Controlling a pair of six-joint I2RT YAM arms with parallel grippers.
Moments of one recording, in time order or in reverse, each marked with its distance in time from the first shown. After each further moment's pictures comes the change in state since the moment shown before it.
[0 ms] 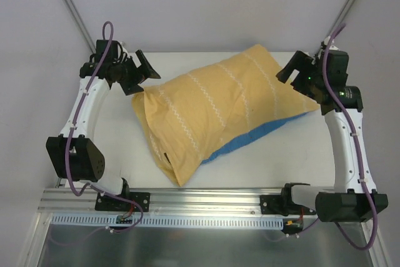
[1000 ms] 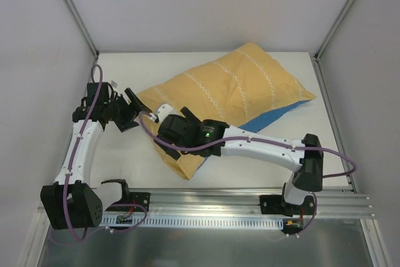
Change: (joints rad) left arm 0.108 -0.418 -0.541 0.060 0.024 -0.045; right arm 1.332 0.443 0.148 0.021 0.571 -0.254
